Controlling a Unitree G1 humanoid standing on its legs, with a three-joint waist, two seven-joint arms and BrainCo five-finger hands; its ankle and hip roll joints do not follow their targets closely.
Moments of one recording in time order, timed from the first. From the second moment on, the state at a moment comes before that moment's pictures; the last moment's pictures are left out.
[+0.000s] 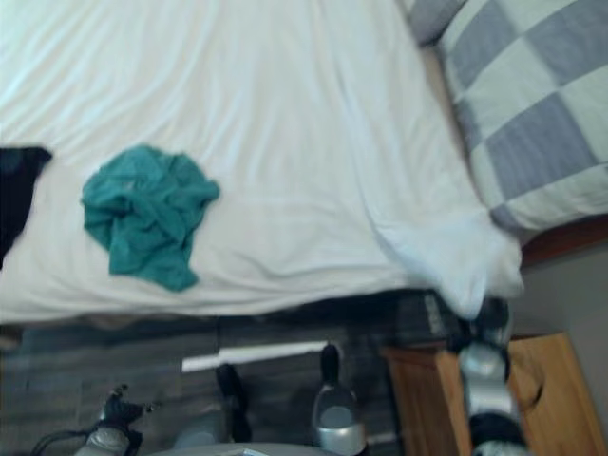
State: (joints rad) left arm -0.02 0.32 -0.17 1.16 0.05 -0.03 0.20; right arm 0.11 -0.30 -0.24 0.58 0.20 -0.08 -0.40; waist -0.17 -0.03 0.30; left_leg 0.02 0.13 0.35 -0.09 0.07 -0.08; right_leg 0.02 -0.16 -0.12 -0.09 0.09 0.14
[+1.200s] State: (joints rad) left arm -0.15 0.34 -0.21 1.14 0.00 -0.04 0.21; right arm -0.13 -0.34 -0.11 0.97 0.21 -0.07 -0.44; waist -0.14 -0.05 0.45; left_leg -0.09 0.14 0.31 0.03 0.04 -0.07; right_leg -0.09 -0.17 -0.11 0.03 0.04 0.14
